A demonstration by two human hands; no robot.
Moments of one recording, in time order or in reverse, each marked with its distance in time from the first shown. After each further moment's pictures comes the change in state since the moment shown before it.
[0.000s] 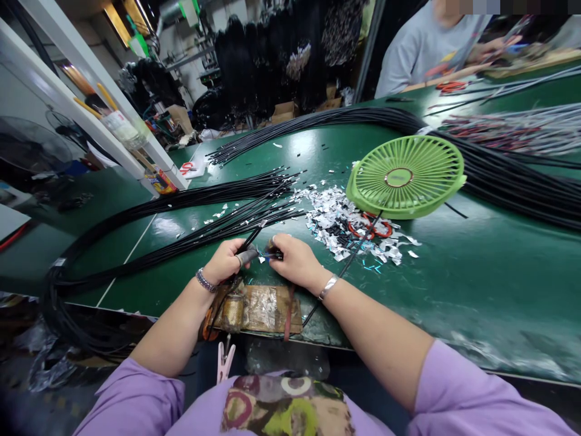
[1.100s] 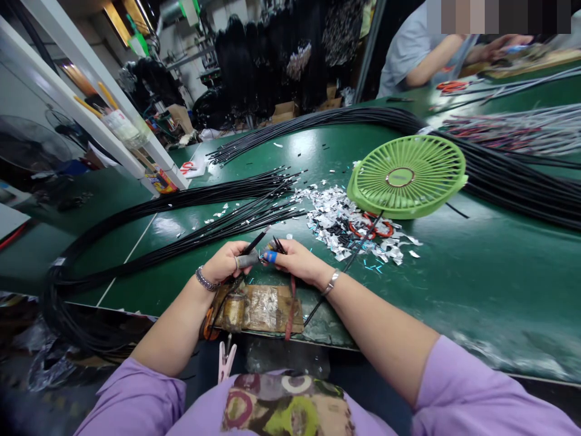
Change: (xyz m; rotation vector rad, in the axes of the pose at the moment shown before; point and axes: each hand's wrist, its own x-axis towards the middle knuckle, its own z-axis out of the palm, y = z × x) left_hand -0.002 0.005 -0.004 -0.200 -0.205 -0.098; right_hand 0.001 -0.003 -0.001 0.695 -0.311 0.309
